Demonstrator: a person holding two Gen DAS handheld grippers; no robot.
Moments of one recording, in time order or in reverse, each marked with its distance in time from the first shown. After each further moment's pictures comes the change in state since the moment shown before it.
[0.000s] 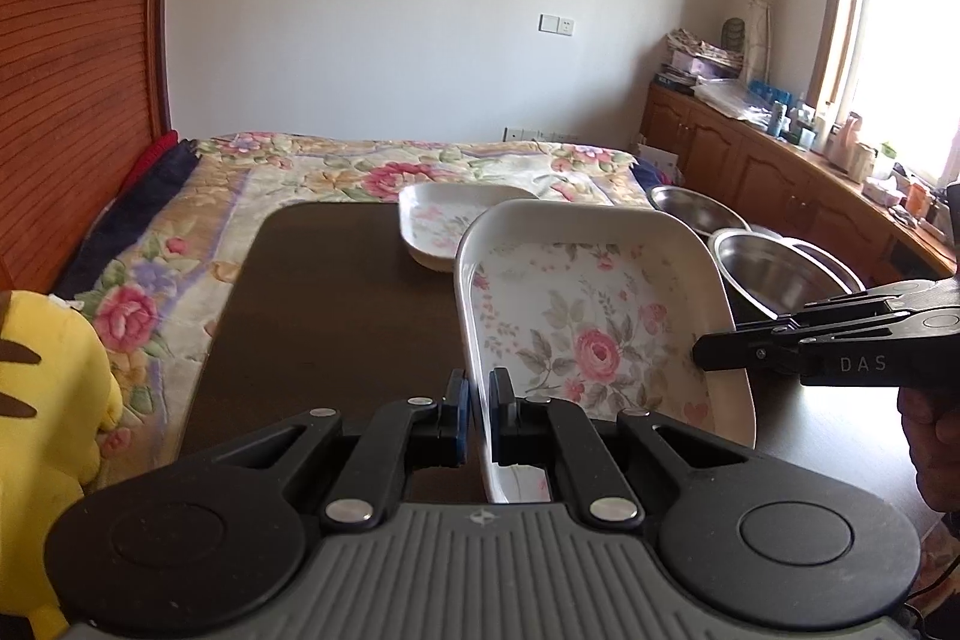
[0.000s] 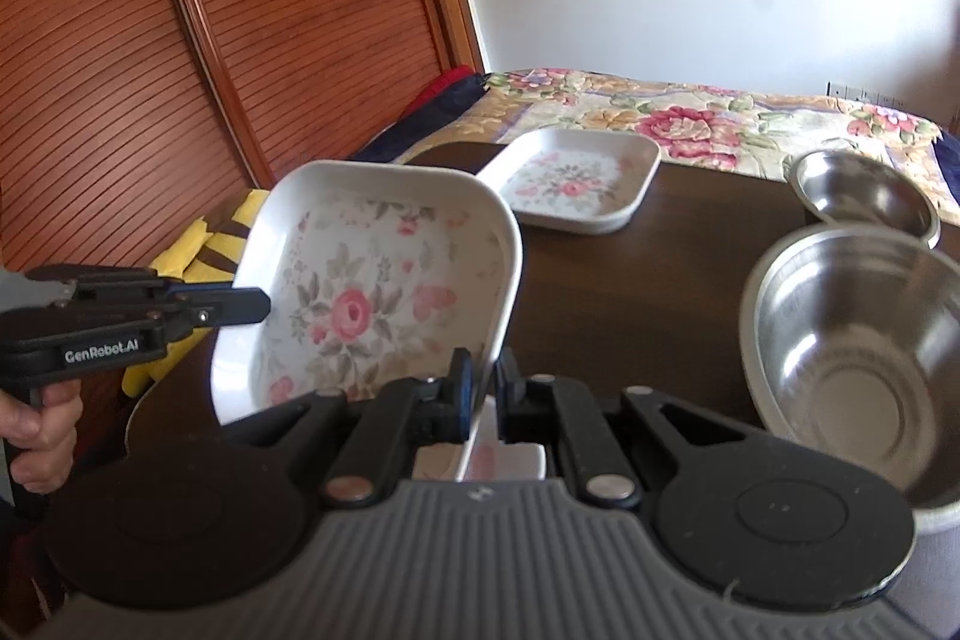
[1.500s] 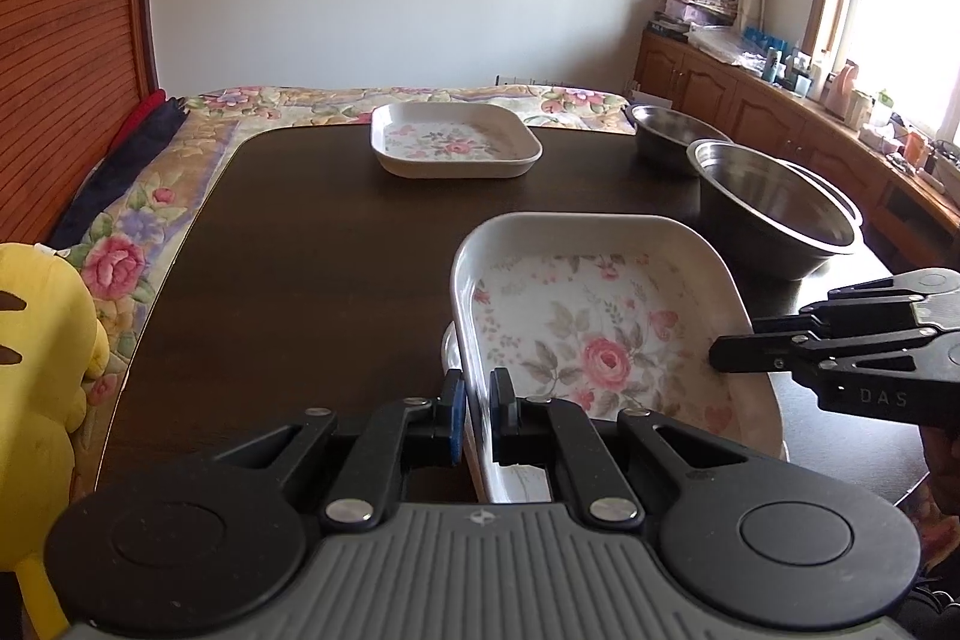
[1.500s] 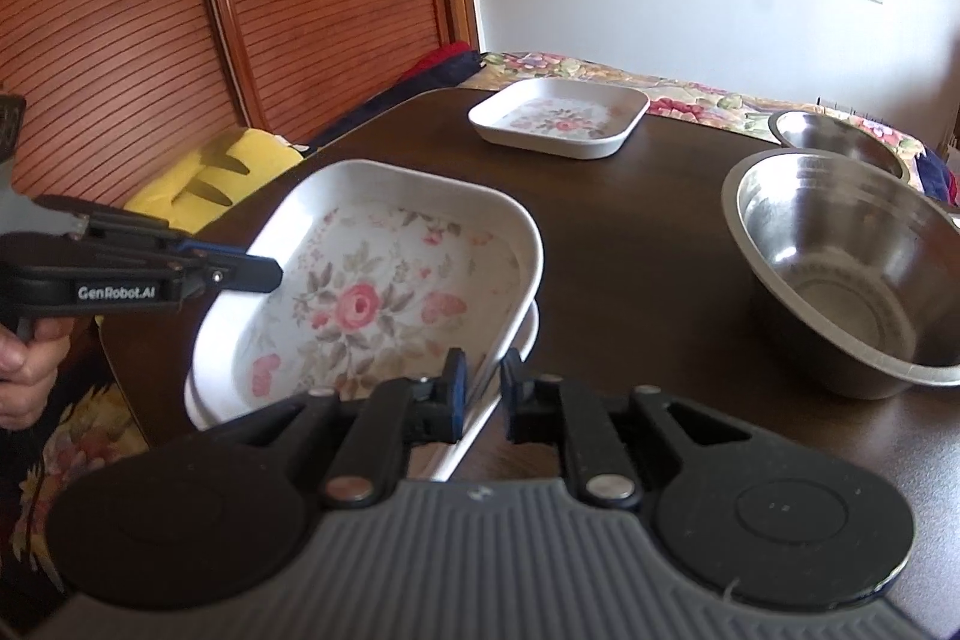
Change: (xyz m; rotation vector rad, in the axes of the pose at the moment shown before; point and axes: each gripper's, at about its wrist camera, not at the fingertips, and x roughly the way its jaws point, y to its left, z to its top) left arm 0.009 -0.019 -0.033 0.023 0.095 0.006; right arm -0.012 0.018 -0.043 -0.098 0.013 -0.065
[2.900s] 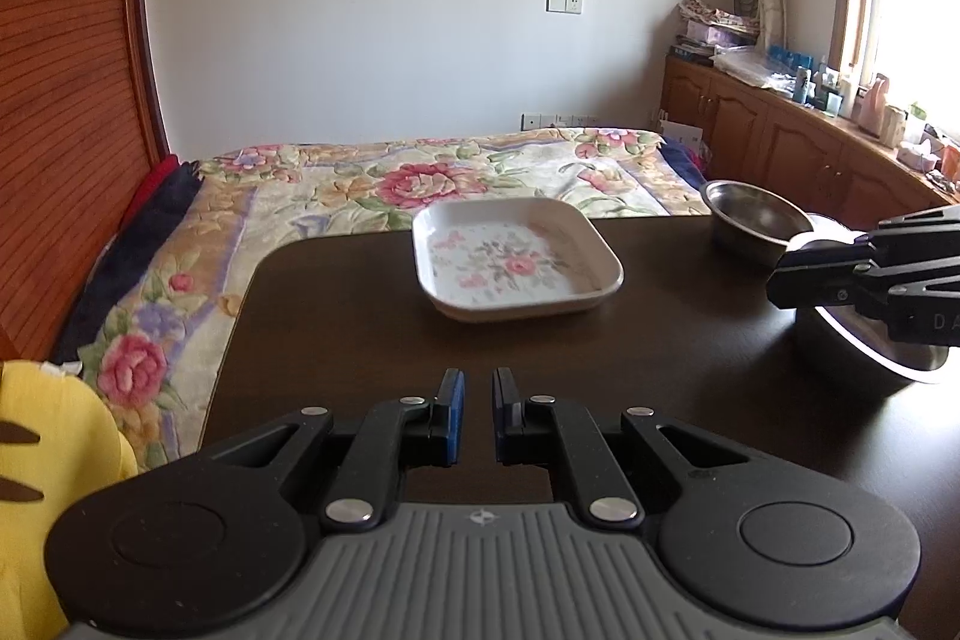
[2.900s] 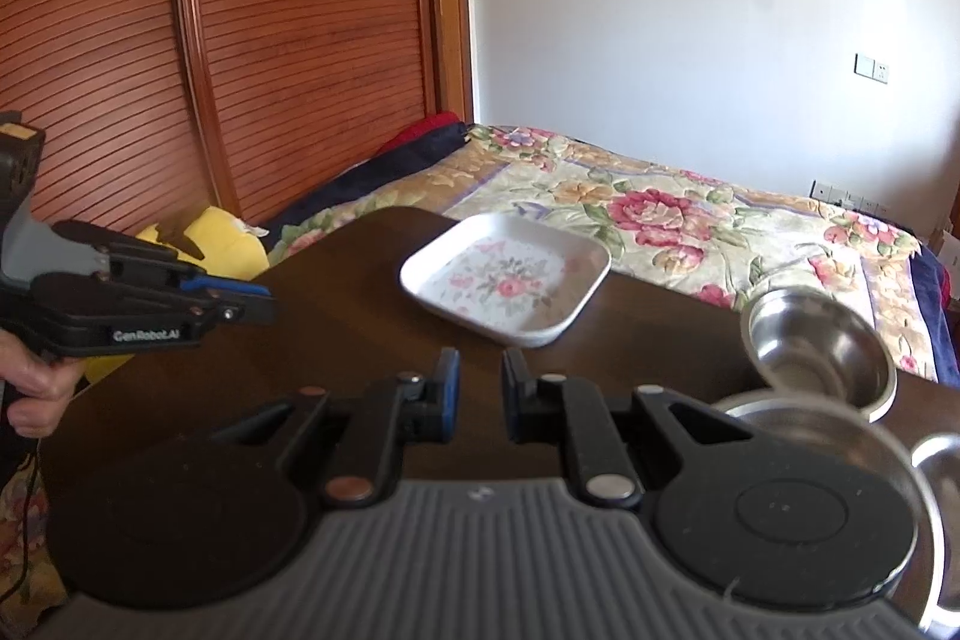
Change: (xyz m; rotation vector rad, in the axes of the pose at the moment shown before) left arm 0.053 0.027 0.085 0.059 -0.071 0.069; right arm 0.027 -0.041 0.095 -0.075 -0.108 -0.018
